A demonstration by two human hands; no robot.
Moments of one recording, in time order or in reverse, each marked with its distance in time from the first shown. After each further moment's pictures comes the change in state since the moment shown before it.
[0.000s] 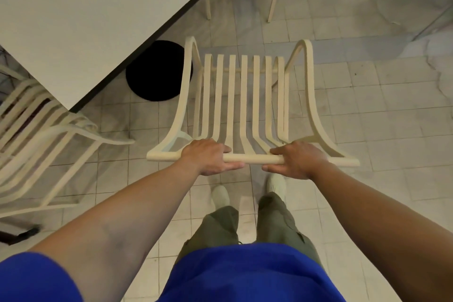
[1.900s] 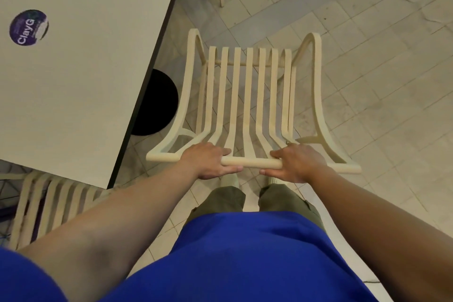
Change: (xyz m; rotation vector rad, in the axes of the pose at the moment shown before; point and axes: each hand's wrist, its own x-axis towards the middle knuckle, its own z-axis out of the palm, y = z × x) left_hand 0.020 -0.150 -0.058 0.286 -0.204 0.316; right_hand 0.041 -0.161 -0.005 0.269 0.011 0.344
